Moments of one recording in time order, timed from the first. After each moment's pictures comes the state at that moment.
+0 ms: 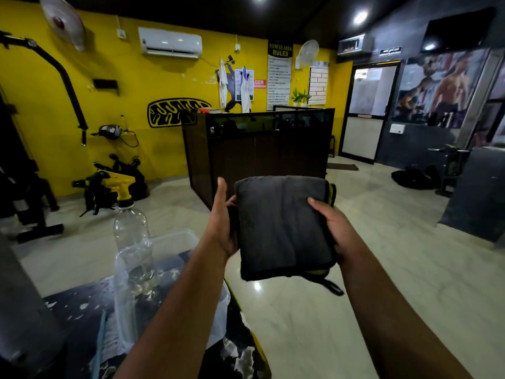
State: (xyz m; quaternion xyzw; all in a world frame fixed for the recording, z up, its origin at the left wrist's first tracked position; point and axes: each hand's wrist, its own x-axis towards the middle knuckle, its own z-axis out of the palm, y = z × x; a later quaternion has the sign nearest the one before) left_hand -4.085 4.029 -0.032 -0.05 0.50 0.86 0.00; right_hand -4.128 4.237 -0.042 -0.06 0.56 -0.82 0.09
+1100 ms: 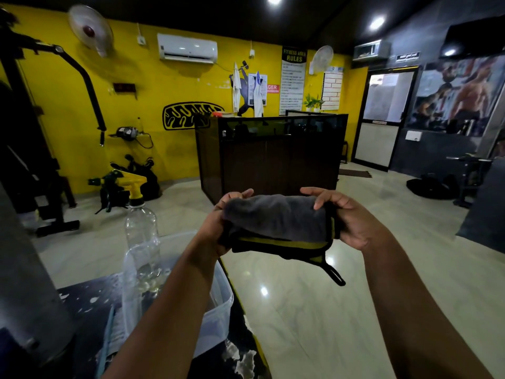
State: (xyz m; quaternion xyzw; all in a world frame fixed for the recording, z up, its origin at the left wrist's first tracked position) left_hand -4.088 4.007 -0.042 0.01 0.55 0.83 -0.07; right_hand -4.140 4.258 -0.016 -0.28 0.61 -0.73 0.11
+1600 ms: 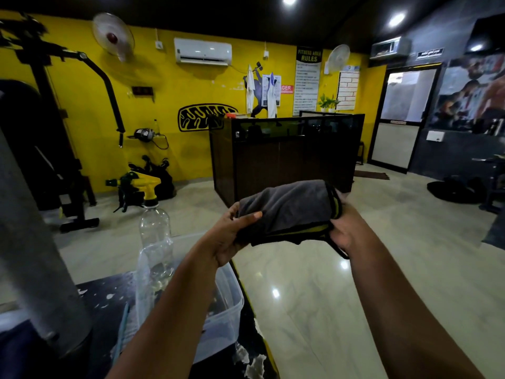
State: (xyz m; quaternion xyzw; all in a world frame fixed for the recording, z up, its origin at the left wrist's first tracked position) left_hand -4.084 3.989 -0.047 -0.02 0.56 0.83 -0.01; right_hand -4.164 4.214 -0.024 -0.07 0.57 -0.82 0.09
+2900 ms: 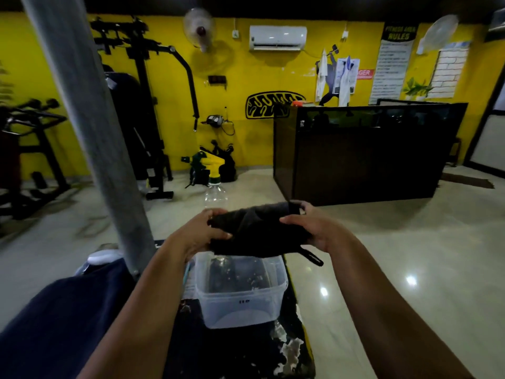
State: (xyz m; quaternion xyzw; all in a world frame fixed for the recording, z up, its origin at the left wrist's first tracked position) left_hand -3.982 3.887 -0.060 -0.22 0.75 0.61 -0.12; right_hand -4.143 4.096 -0.056 -0.19 0.68 -0.64 0.30
